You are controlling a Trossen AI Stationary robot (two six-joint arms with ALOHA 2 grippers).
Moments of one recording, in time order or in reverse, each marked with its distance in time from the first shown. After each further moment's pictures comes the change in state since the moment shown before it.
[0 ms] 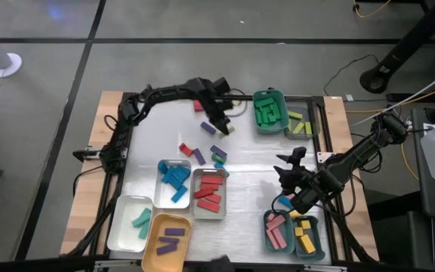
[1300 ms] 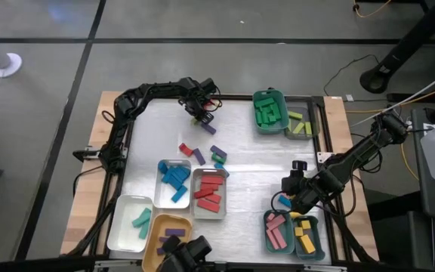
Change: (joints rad) left arm 0.133 -0.001 -0.208 0.018 -0.740 -0.080; right arm 0.009 0.000 0.000 -0.010 -0.654 0.254
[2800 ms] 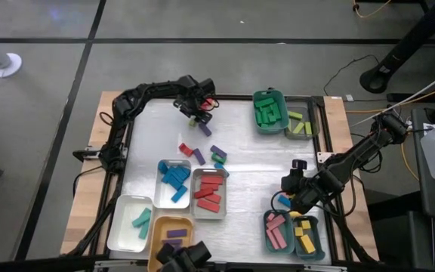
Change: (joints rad) left arm -0.016 -0.034 0.031 -0.167 0.007 -0.163; right arm -0.001 0.000 0.000 0.000 0.035 -0.001
